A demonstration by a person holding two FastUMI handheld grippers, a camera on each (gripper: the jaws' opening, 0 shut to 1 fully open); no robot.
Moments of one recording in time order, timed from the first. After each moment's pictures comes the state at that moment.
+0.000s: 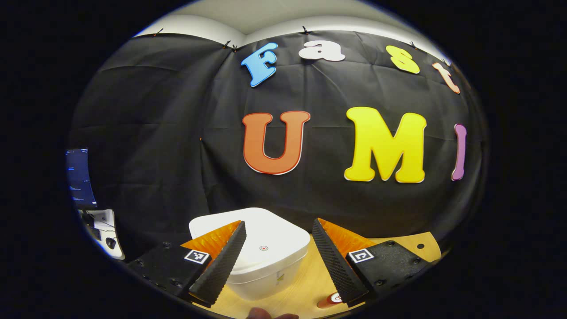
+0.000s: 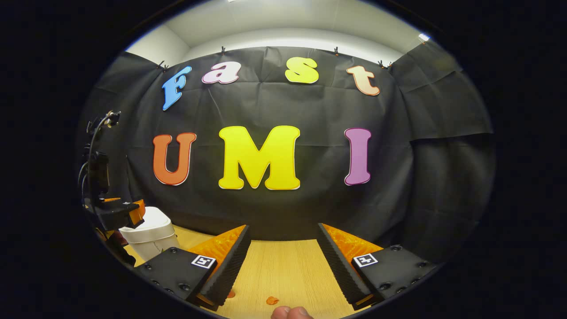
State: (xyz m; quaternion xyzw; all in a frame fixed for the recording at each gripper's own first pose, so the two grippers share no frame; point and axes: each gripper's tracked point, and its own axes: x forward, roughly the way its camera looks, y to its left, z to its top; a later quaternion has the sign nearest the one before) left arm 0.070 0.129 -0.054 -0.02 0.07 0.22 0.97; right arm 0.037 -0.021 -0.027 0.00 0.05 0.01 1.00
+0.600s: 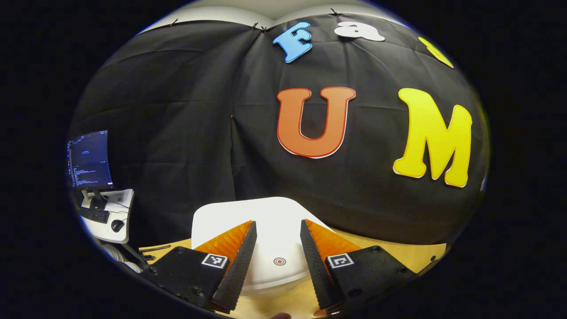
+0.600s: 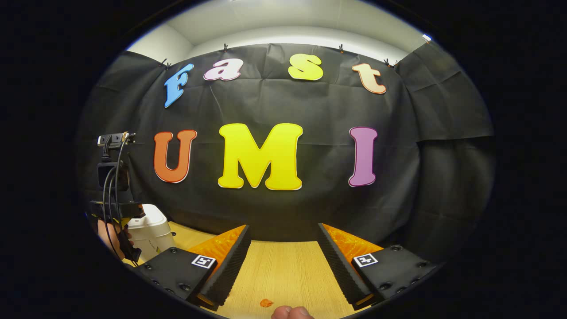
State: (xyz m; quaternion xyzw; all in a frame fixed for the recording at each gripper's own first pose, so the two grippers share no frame) left arm 0.104 0.174 -0.103 -0.07 0.13 0.33 0.93; right arm 0.059 -0.035 -0.028 -0.01 0.05 0.02 1.00
